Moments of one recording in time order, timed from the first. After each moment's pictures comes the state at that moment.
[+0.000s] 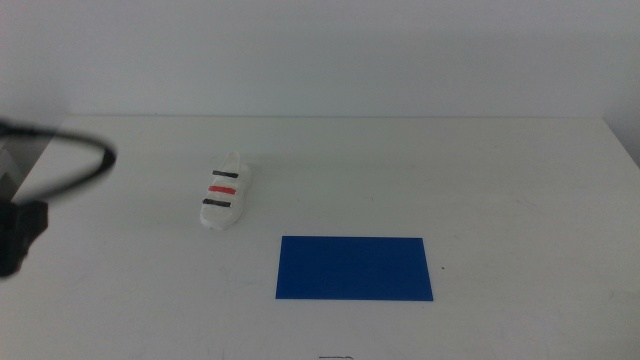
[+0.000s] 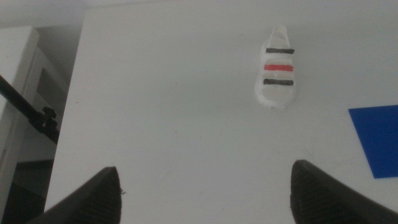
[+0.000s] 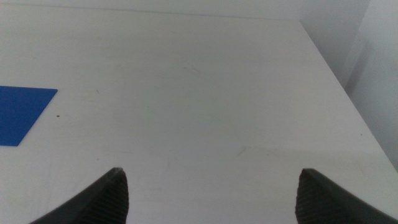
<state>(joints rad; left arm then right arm) -0.01 0.70 -0.68 -0.06 0.67 0.13 -0.02 -0.01 0.03 0.02 0.38 -0.09</state>
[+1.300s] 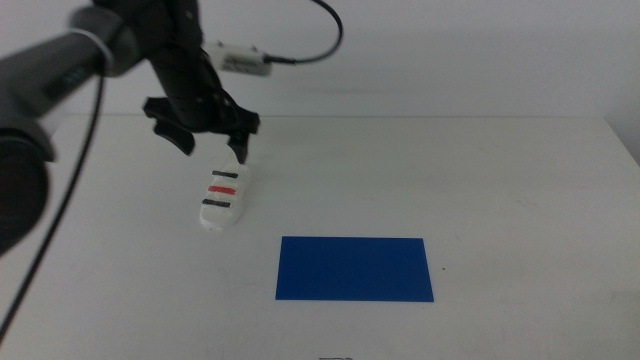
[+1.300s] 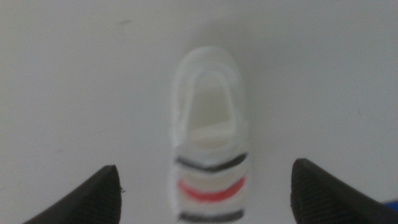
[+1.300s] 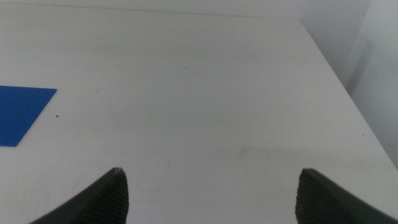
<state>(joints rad) -0.24 2.16 -1.96 -0.03 1.16 0.03 -0.02 -0.01 0.03 0.02 0.38 -0.09</state>
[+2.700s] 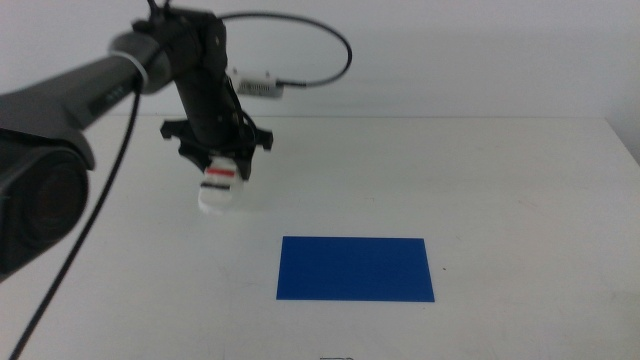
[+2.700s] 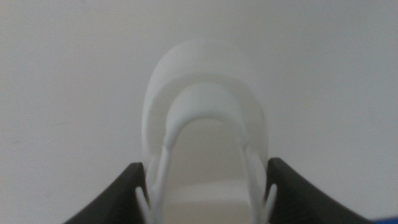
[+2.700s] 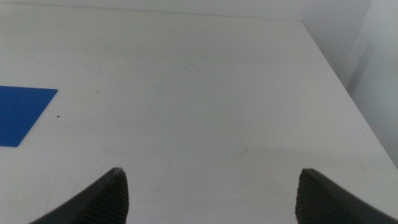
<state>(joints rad) -0.27 2.27 -2.03 -0.02 1.22 -0.06 -0.02 -0.01 0.03 0.02 0.38 -0.09</state>
